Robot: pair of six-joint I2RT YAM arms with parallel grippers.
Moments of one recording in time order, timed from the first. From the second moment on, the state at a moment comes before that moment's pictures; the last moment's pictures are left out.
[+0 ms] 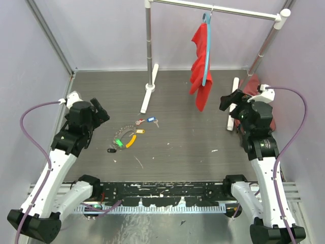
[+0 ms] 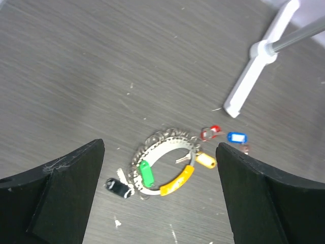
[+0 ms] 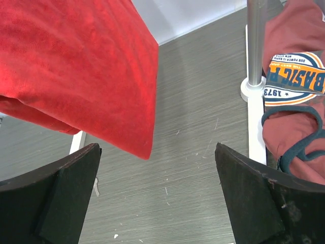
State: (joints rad) left arm -0.30 0.84 0.94 -0.63 -0.42 -0.63; right arm 0.04 0.75 0.93 -0.39 0.06 0.45
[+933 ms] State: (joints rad) left arm -0.30 0.96 0.89 -0.65 -0.22 -0.55; right arm 0.17 0.95 0.94 -0.41 -0.08 0.37
